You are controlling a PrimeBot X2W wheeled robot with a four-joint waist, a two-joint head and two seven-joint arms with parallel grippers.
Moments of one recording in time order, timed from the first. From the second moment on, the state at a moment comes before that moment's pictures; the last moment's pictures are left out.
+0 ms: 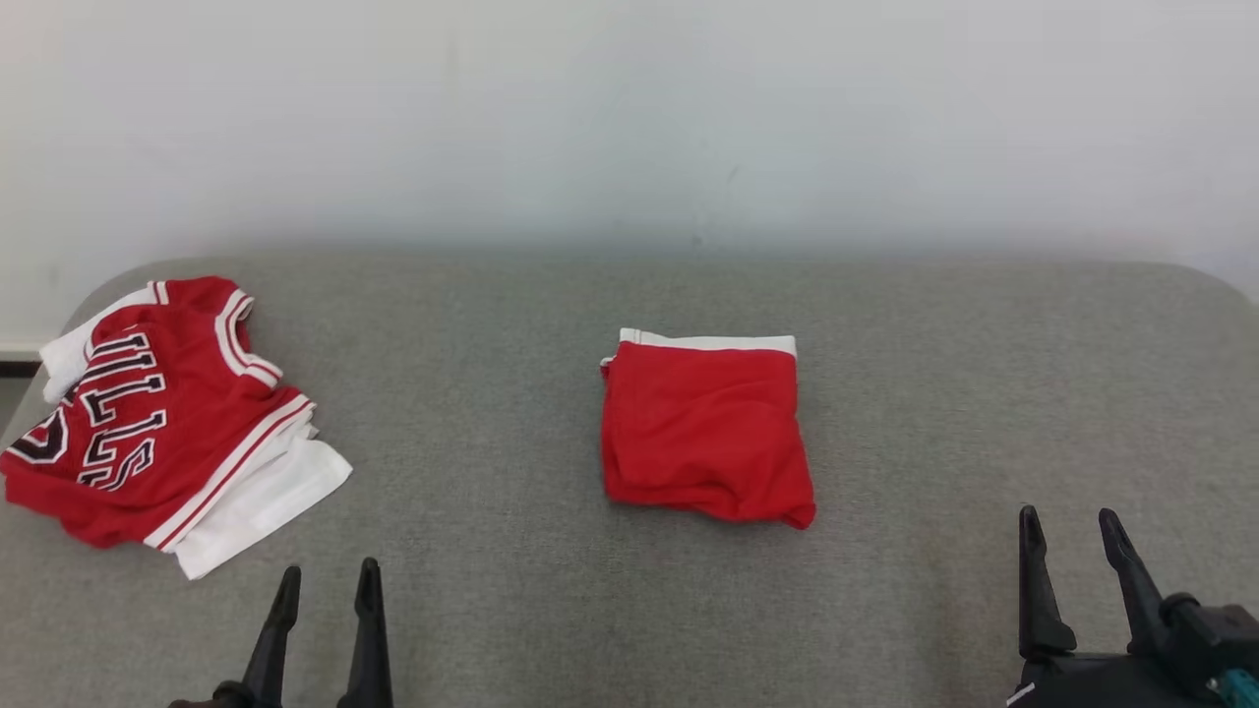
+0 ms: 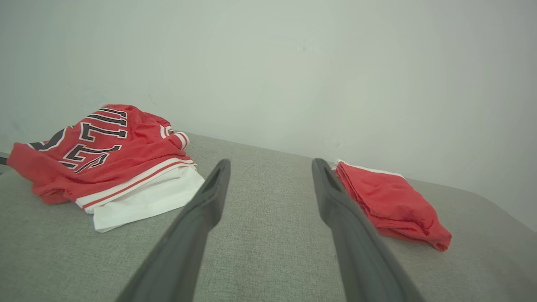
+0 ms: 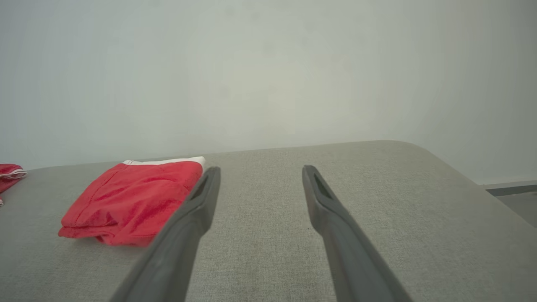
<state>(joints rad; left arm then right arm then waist) 0.06 0.06 -0.03 0.07 -0.32 -0.13 -0.26 0.03 -0.05 -0.13 0.07 0.13 0.13 -0.13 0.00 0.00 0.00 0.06</state>
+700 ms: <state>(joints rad) 0.08 0.06 -0.03 0.16 -0.30 -0.13 -0.26 -0.01 -0.05 -0.09 0.27 0.16 0.13 -0.19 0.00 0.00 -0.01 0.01</state>
